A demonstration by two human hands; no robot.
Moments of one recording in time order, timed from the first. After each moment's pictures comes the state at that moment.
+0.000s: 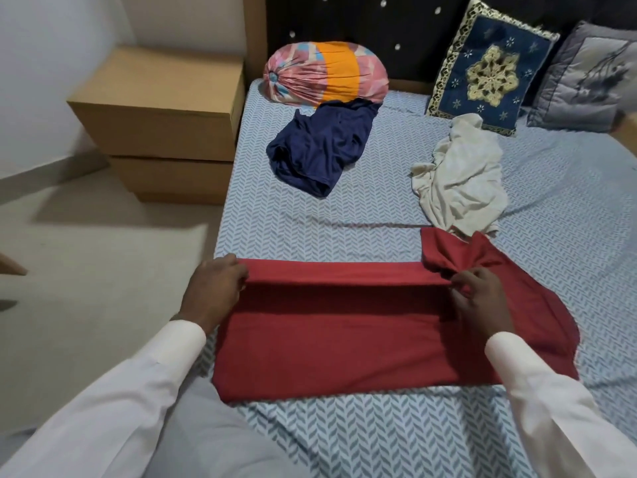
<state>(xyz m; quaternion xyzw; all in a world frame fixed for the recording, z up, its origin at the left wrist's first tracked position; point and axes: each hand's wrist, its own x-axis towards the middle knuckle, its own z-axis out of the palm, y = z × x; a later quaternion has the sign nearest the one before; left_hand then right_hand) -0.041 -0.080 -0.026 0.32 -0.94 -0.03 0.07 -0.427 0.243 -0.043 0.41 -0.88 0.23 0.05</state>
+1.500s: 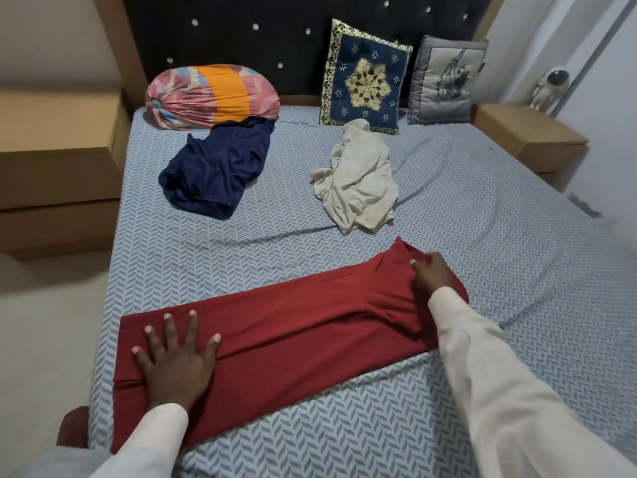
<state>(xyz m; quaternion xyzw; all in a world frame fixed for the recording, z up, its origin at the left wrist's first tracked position) -0.096 0.033 -0.083 0.50 -0.85 -0.14 -0.05 -0.505 0.302 -0.029 -0.03 -0.91 0.40 -0.11</state>
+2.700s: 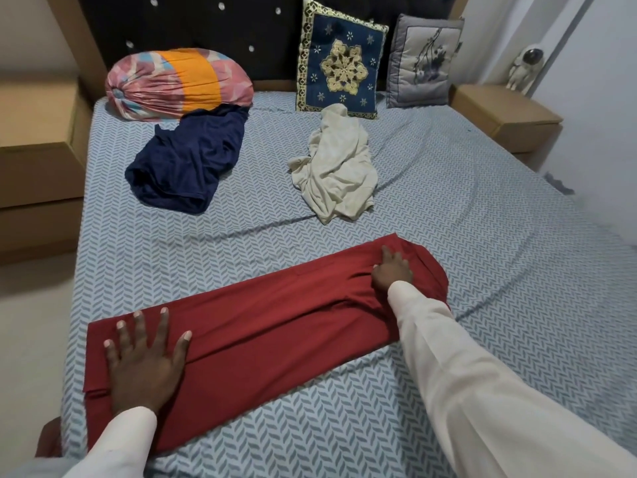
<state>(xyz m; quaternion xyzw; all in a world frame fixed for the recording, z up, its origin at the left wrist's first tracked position) -0.087 0.014 -0.100 0.46 -0.88 -0.08 0.00 -0.478 0.278 -0.057 0.11 -0.98 0.08 -0.14</state>
